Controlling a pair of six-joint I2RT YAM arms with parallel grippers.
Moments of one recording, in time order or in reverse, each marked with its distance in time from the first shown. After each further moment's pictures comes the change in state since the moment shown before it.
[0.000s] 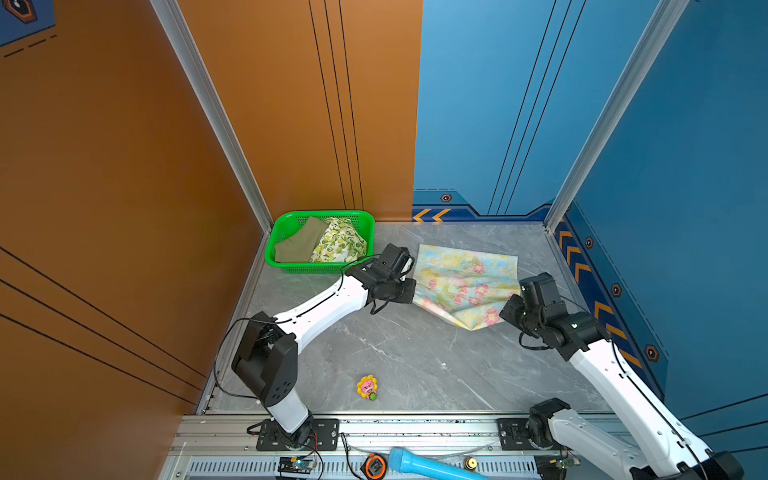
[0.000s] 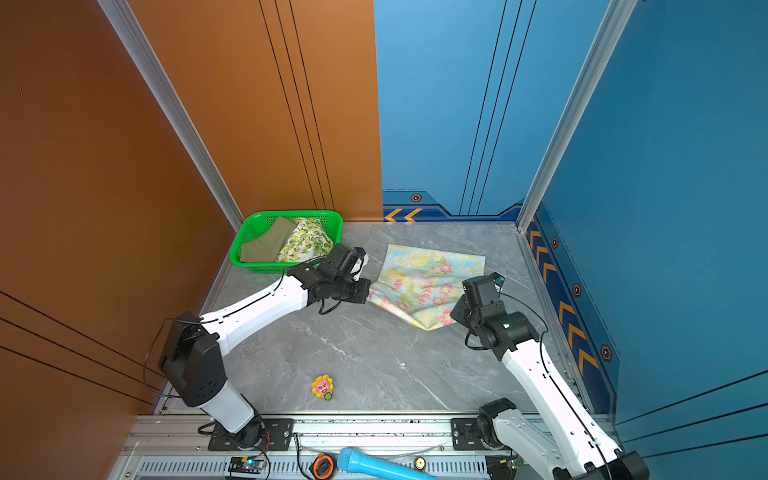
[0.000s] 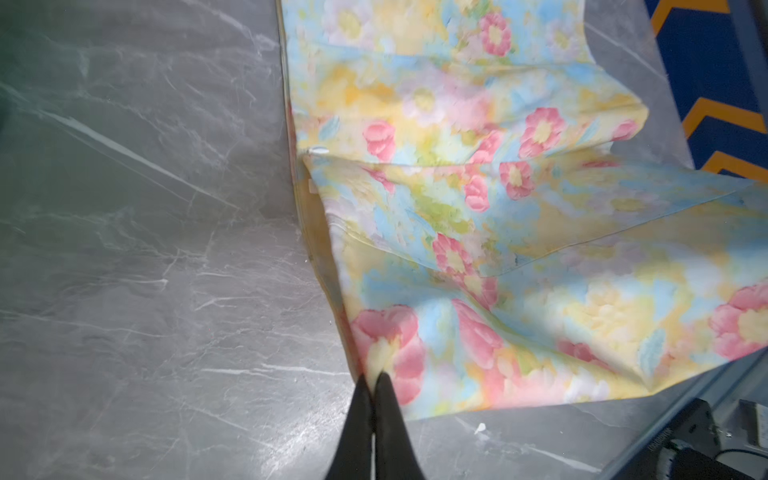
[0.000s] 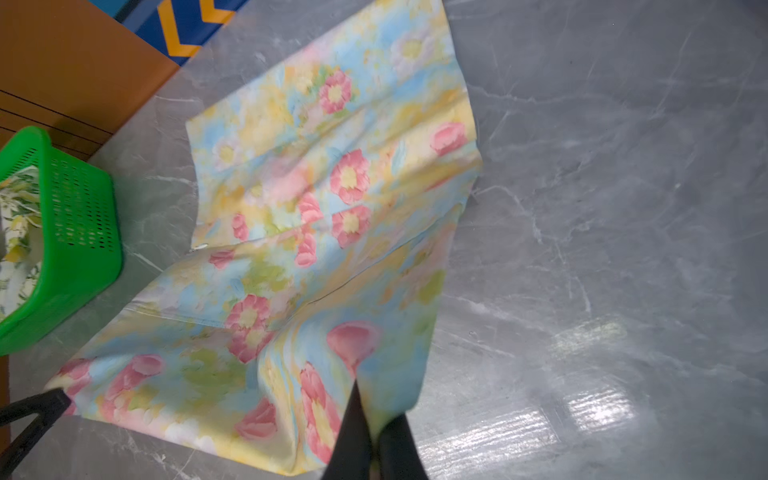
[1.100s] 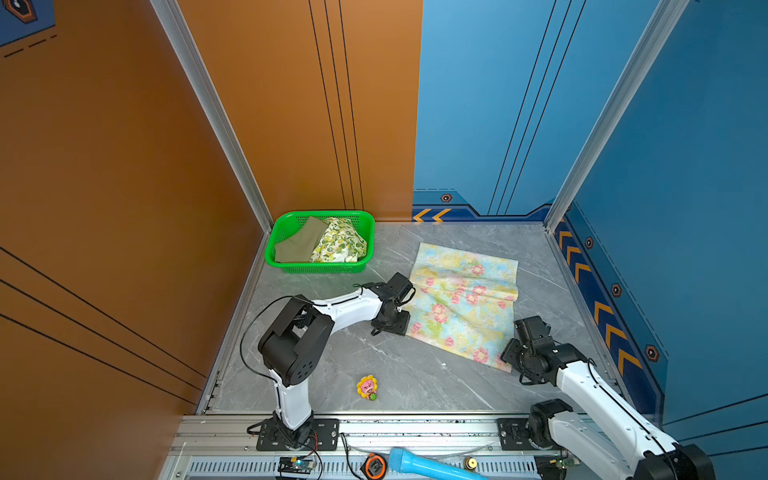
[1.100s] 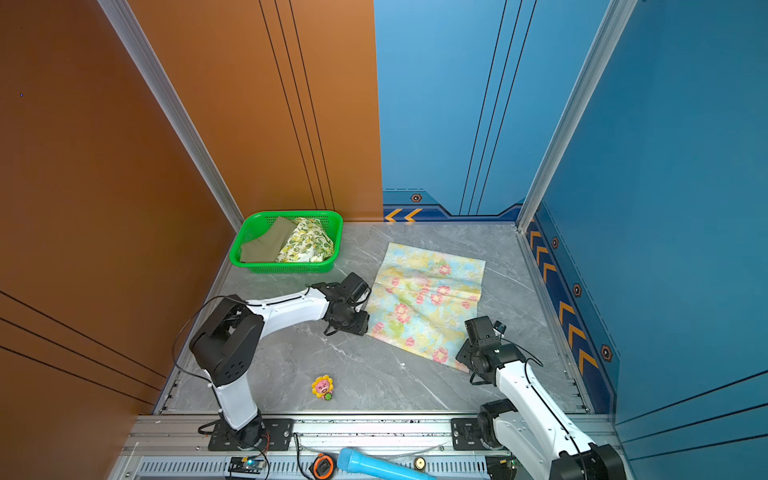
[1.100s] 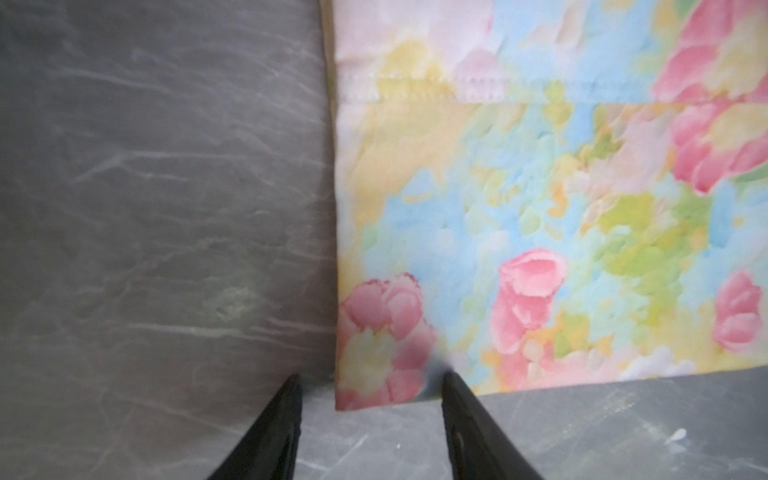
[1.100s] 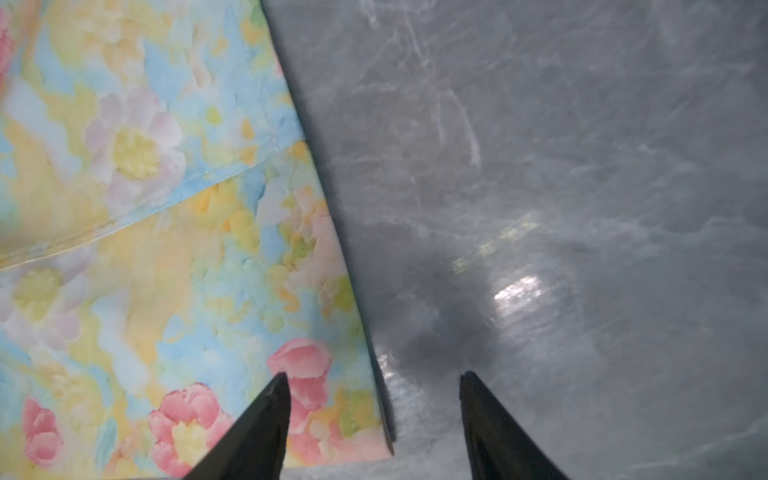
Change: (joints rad) left arm -0.028 0.201 -0.225 0.029 -0.007 0.019; right arm -0.088 -0.074 -0.556 0.109 -0.076 0.060
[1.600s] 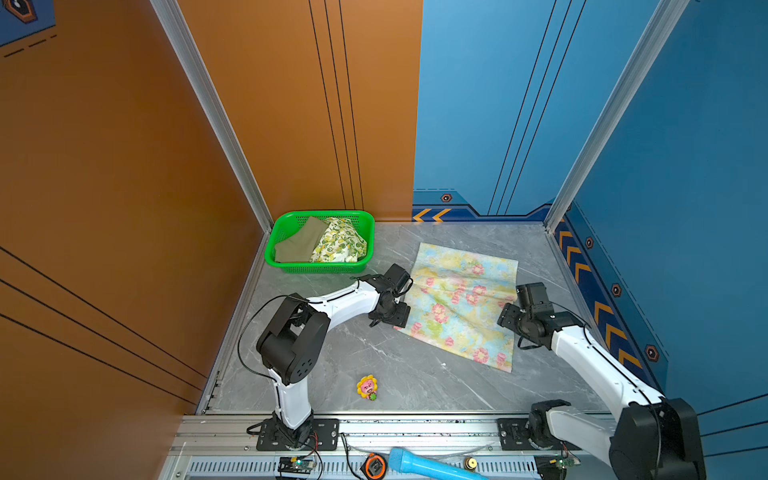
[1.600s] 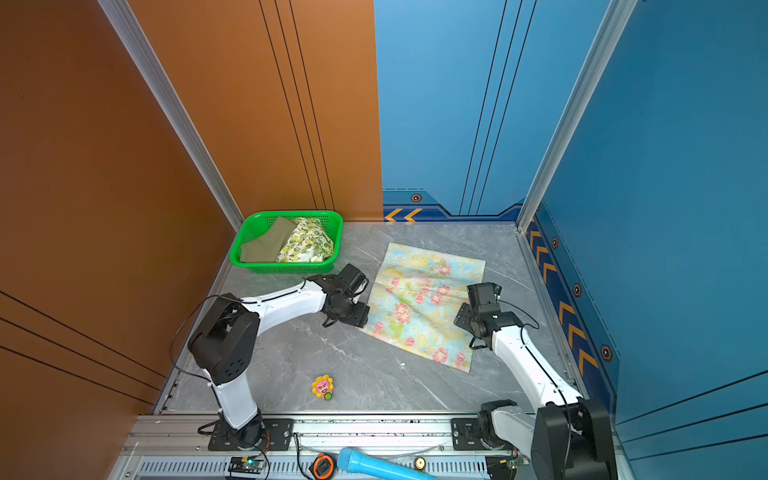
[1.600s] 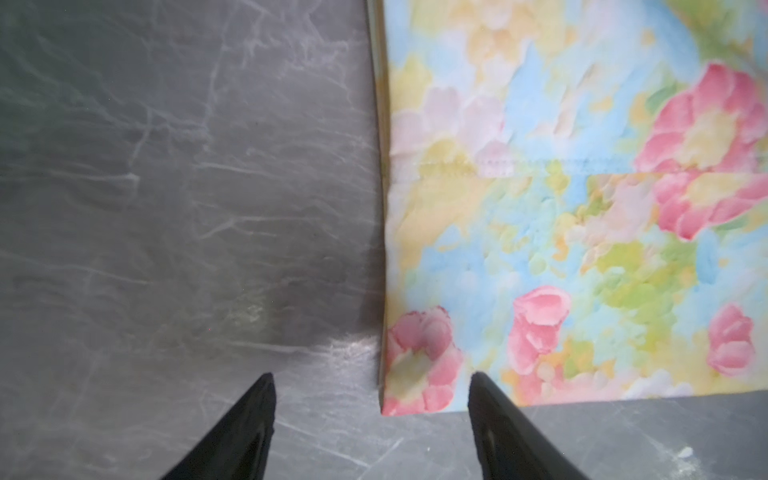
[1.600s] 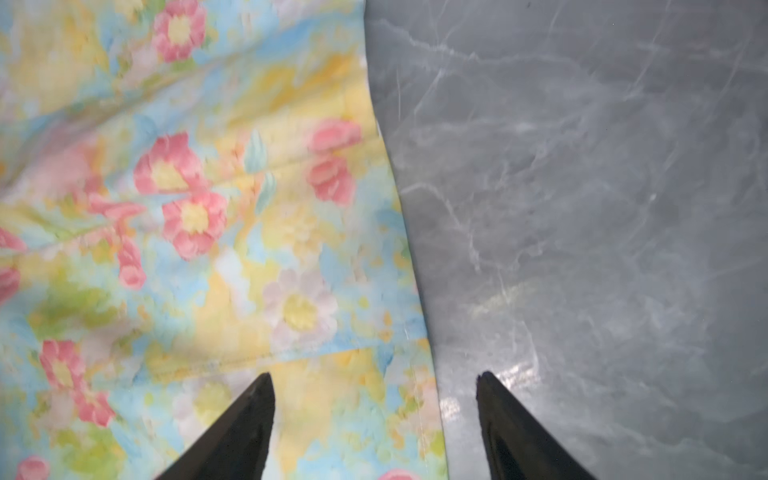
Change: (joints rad) left arm 0.029 0.000 0.060 -0.051 -0.043 0.060; right arm -0.064 0.216 0.228 0.121 0.051 -0.214
